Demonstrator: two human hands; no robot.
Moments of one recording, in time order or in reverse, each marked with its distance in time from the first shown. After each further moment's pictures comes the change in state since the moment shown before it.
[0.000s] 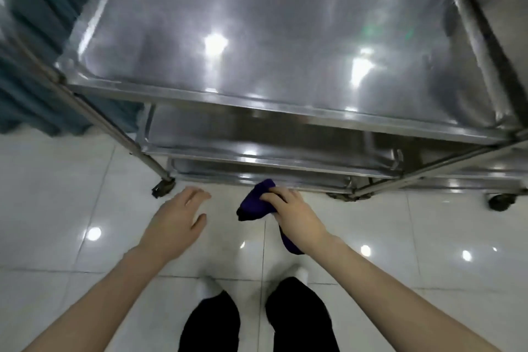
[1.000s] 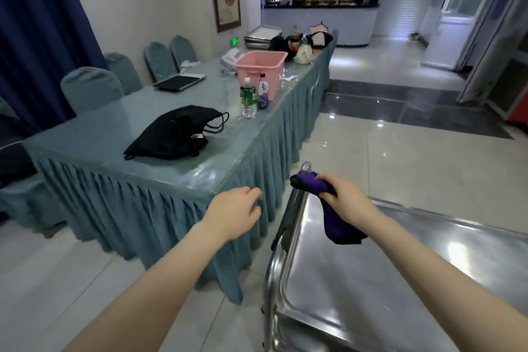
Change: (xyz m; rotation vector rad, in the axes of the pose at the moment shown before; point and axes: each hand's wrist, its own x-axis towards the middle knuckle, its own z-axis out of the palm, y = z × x) left_hand 0.103 -0.097 -0.491 0.406 0.437 0.010; right_hand 0.291 -0.336 -0.361 0.077 0.338 -0.232
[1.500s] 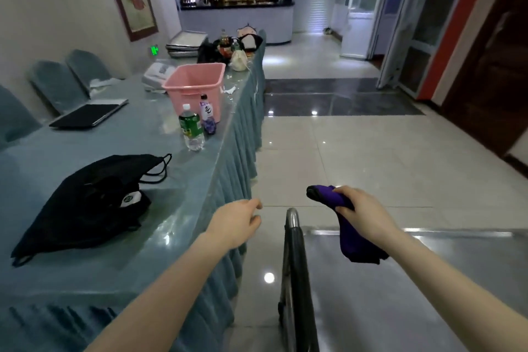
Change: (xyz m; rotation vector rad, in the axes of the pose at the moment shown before) left_hand 0.242 -0.092 0.061 -0.203 -0.120 0.189; right_hand 0.141 0.055 -0.014 -0.043 0.157 0.417
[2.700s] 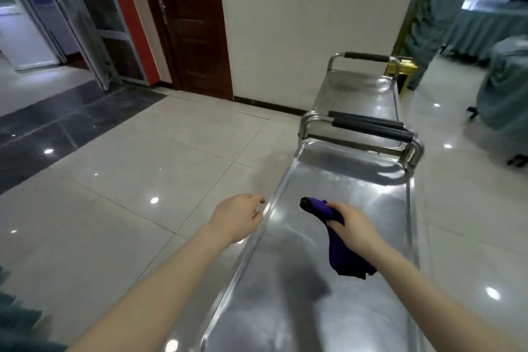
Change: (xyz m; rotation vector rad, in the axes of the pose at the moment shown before) left_hand 0.273 0.244 0.124 -0.132 -0.394 1.096; right_hand -0.077 0.133 -0.032 0.087 0.533 1.036
